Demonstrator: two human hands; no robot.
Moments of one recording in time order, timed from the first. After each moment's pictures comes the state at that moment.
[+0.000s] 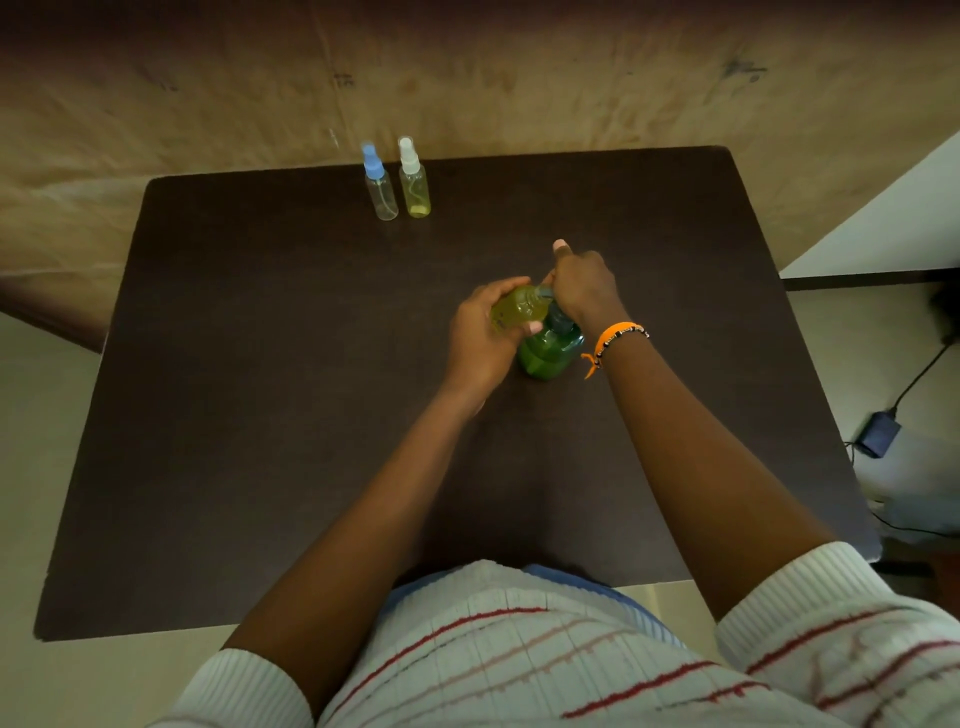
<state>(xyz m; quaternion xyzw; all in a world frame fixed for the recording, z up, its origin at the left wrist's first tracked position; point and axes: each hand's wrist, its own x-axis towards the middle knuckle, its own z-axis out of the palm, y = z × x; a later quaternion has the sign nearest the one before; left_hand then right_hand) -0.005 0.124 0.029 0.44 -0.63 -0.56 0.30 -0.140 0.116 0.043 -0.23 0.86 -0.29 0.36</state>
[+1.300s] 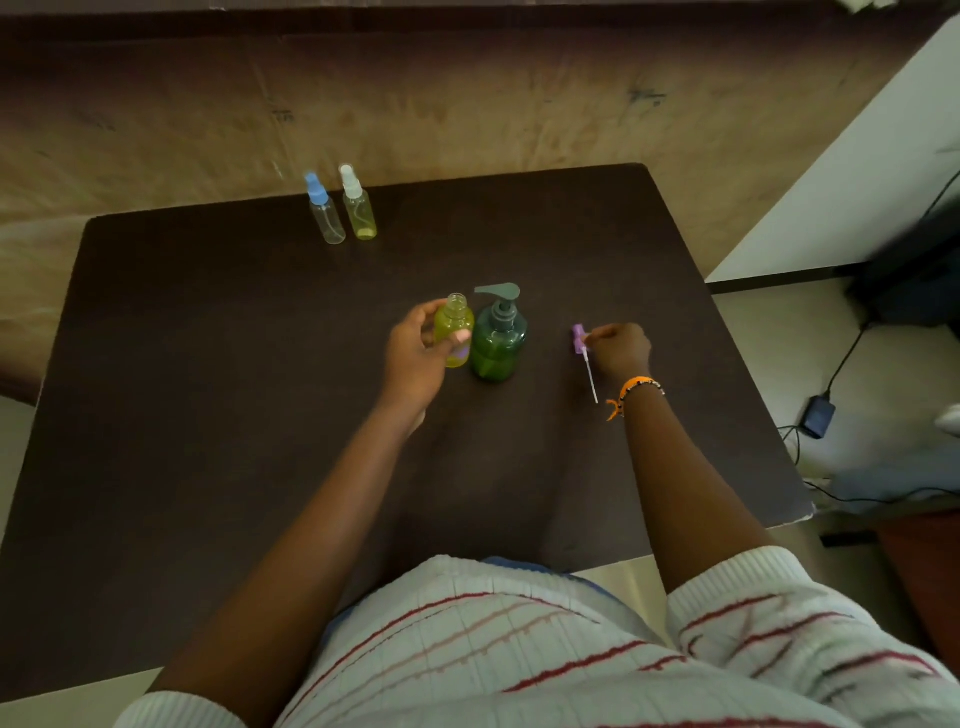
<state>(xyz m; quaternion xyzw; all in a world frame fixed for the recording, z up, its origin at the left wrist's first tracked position) 0.010 0.135 0.031 0.46 -0.58 -0.59 0.31 -0.197 0.224 0.003 -0.16 0.89 -0.33 0.26</state>
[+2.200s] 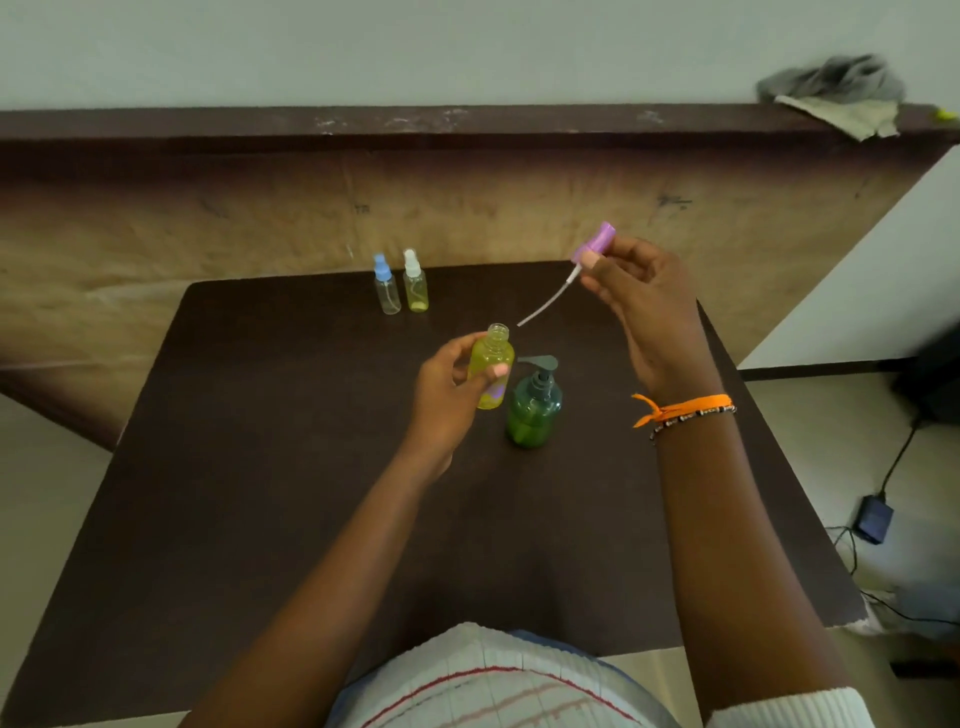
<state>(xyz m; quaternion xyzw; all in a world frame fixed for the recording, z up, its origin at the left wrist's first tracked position) 0.026 0.142 0.094 0.40 -0.58 -0.61 0.37 -0.139 0.187 0.170 -0.33 0.59 -0.67 0.31</state>
